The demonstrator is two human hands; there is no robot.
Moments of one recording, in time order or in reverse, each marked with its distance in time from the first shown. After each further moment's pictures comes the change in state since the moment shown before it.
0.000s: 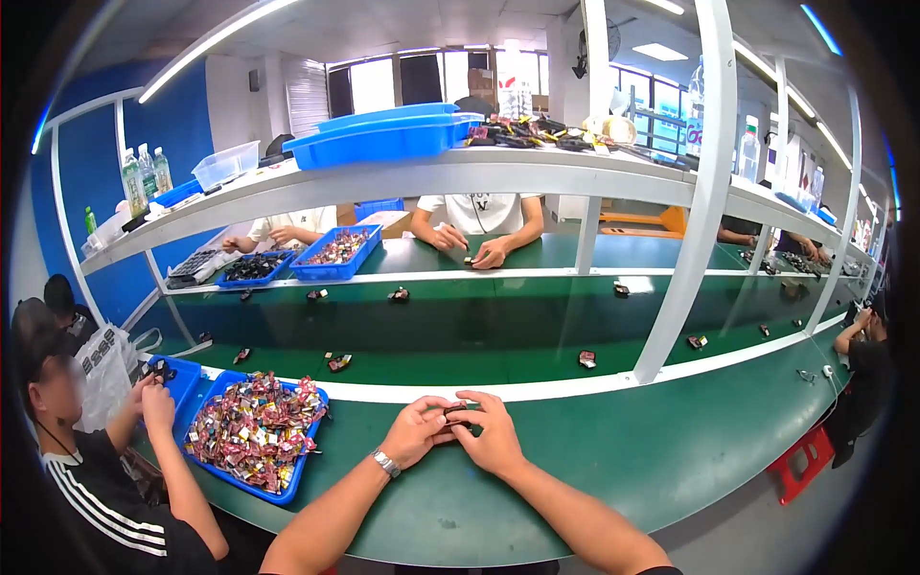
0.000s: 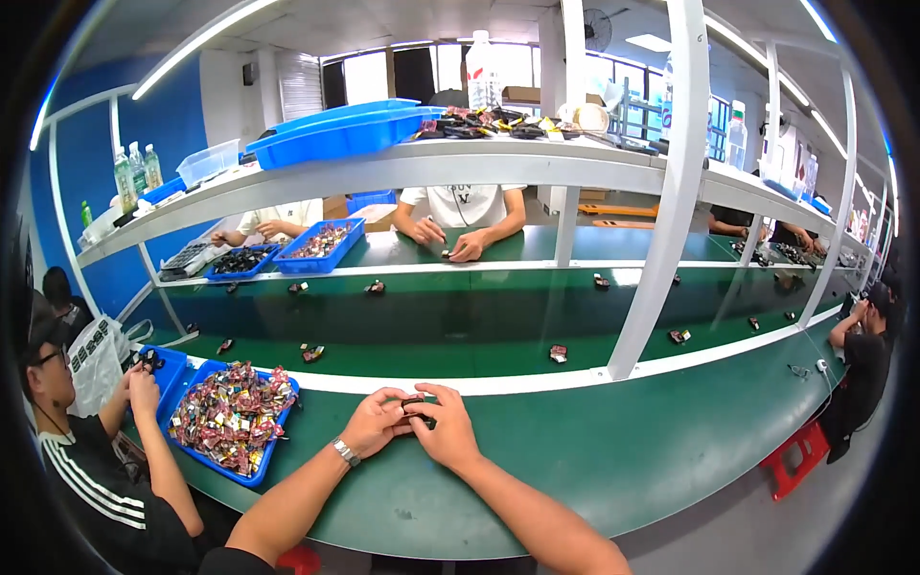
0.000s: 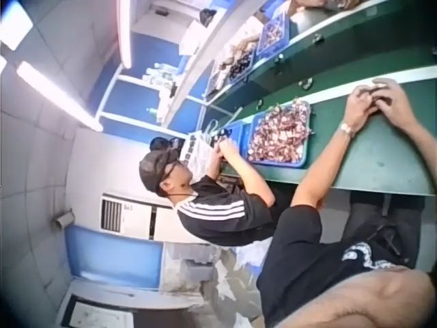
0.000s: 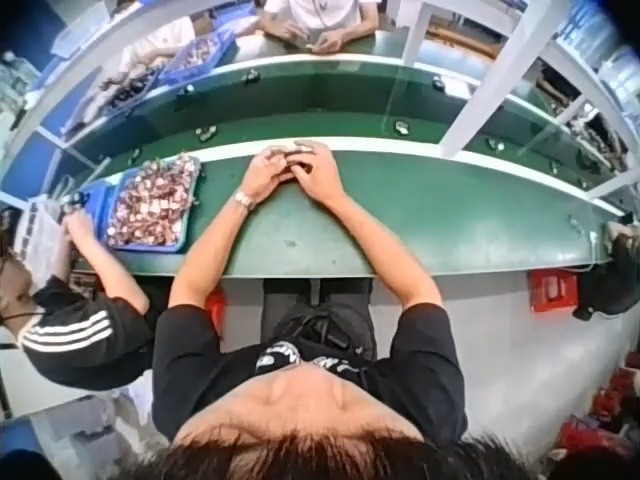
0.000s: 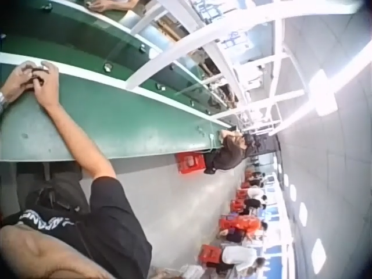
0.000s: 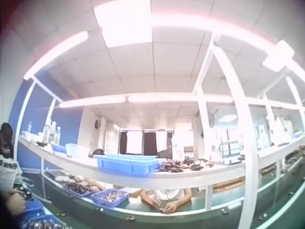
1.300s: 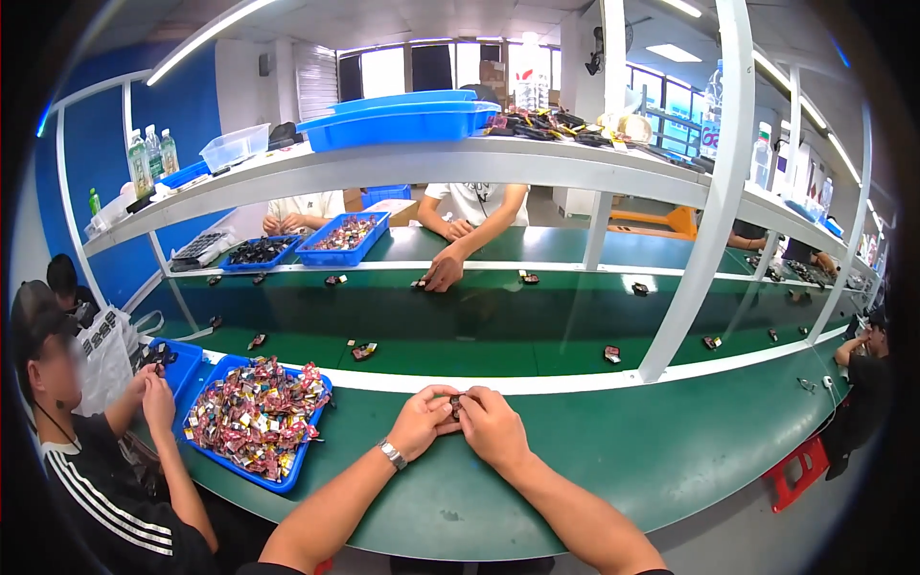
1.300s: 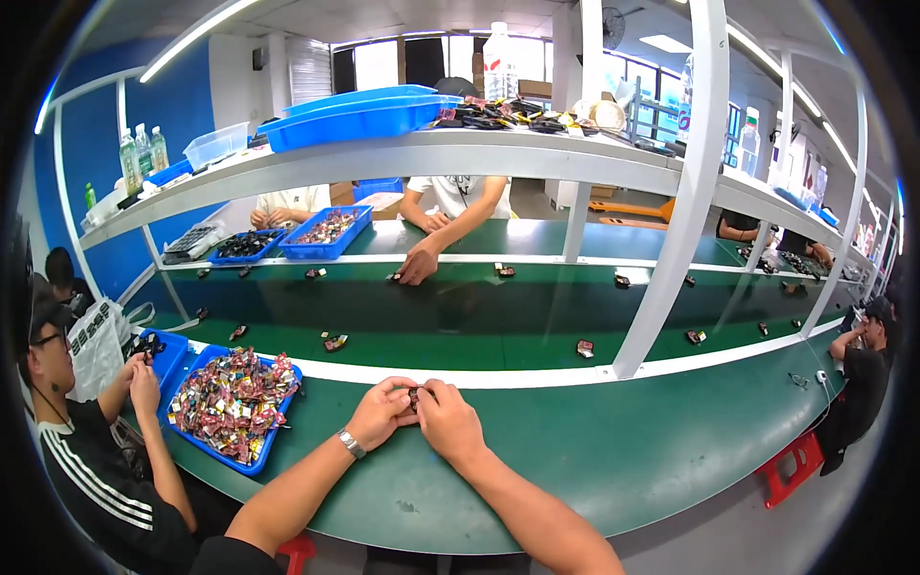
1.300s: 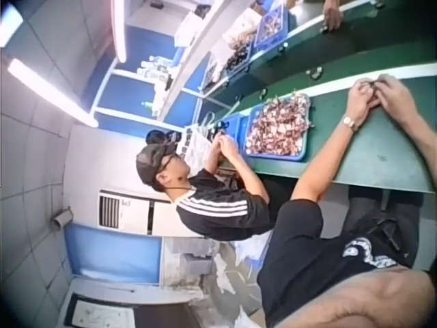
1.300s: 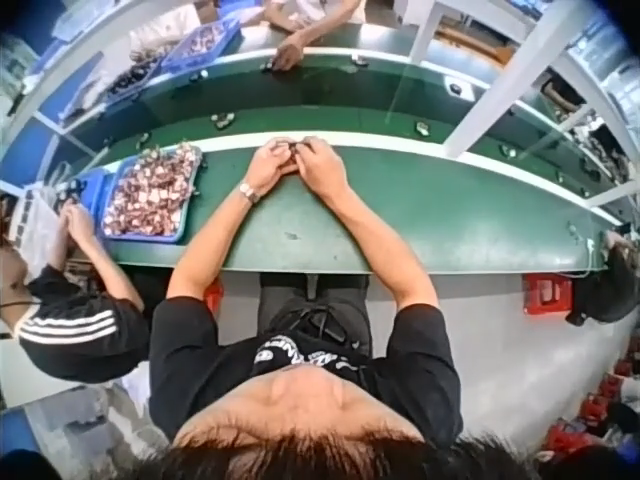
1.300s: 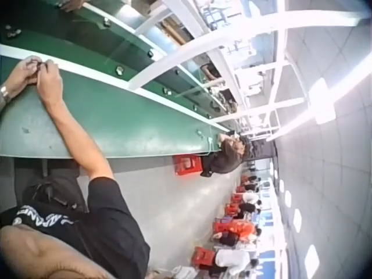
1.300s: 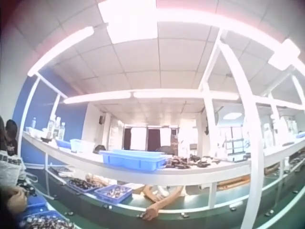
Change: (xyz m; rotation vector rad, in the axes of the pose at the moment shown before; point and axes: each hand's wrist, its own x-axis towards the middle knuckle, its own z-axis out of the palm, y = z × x) left_hand 0.001 0.000 0.008 0.077 0.122 -0.018; right_hand 0.004 -0.009 0.003 -0.425 0.055 -0.185
